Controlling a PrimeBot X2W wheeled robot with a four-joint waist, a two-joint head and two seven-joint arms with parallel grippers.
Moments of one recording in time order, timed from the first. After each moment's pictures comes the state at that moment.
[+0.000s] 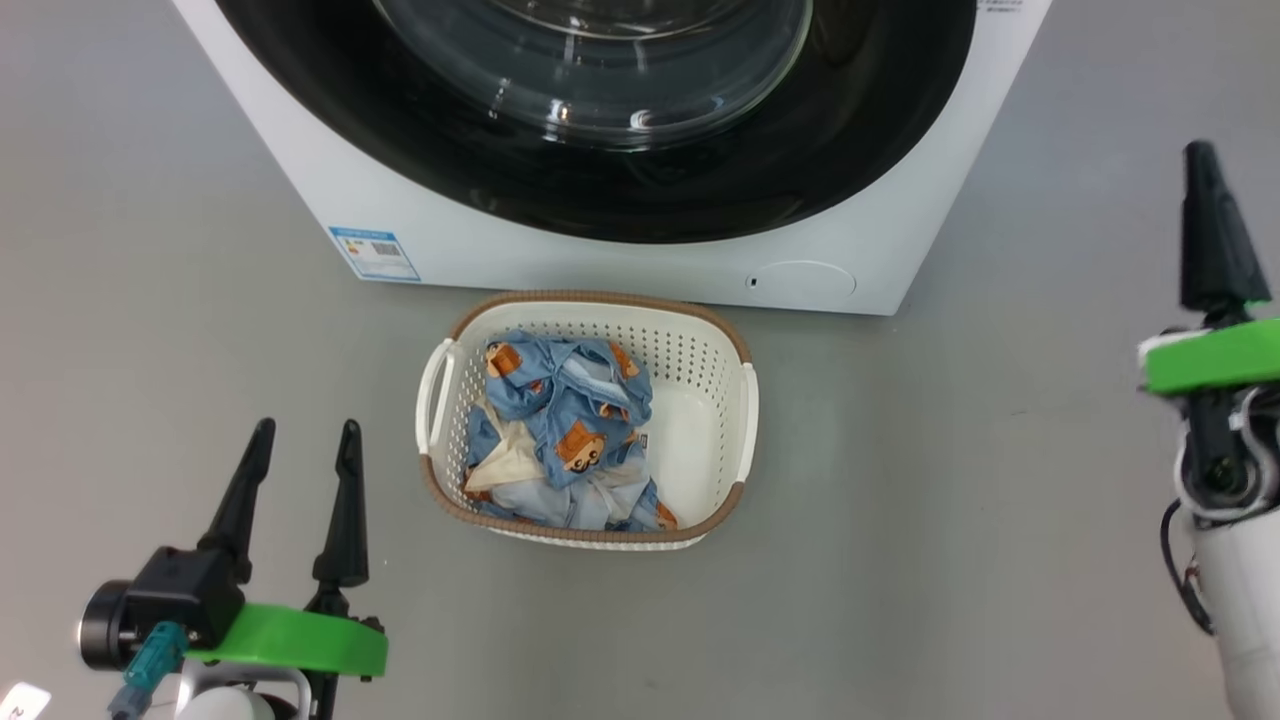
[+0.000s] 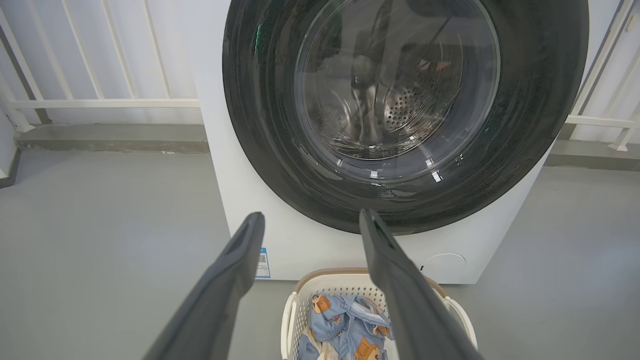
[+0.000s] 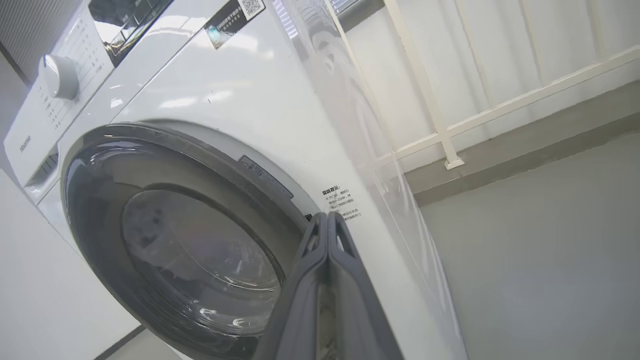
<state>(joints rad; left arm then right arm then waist) -0.18 0.03 -0.03 0.17 -0.15 -0.13 -0.25 -0.55 -0.30 -0.01 0.36 0.78 0.13 -0.25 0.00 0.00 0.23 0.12</state>
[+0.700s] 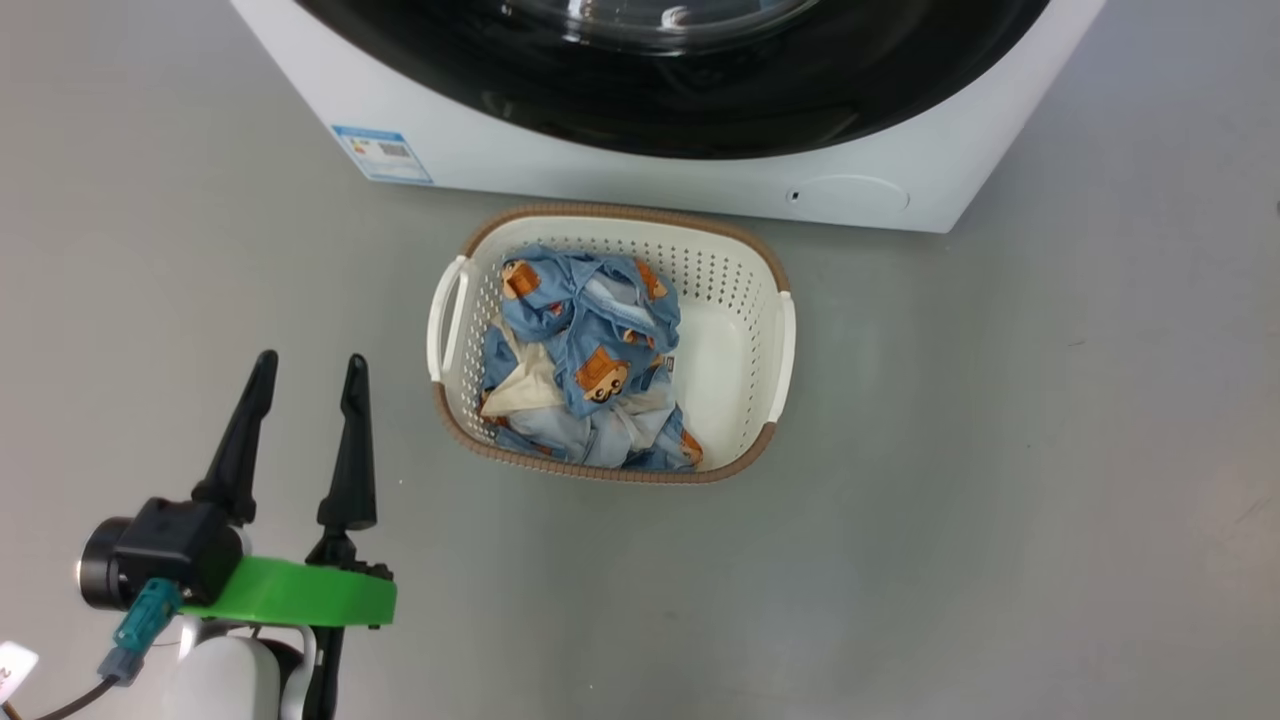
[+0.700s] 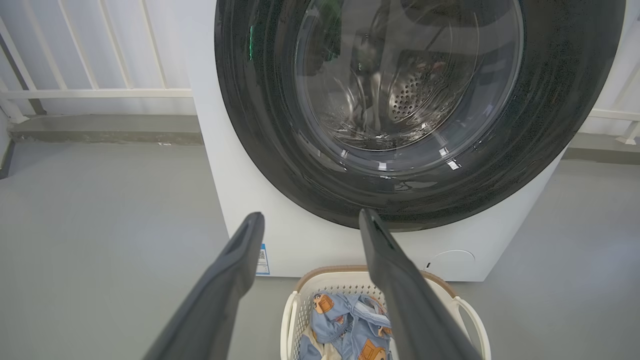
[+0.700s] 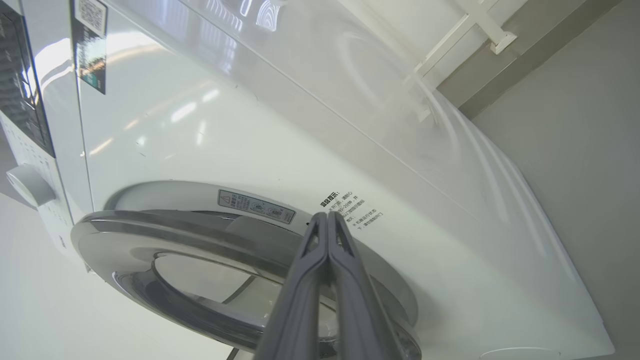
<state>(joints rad) -0.25 0.03 -0.06 0.13 -0.17 -0.13 -0.25 -0.87 -0.47 0.02 0.51 1.36 0.13 0.11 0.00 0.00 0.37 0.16</state>
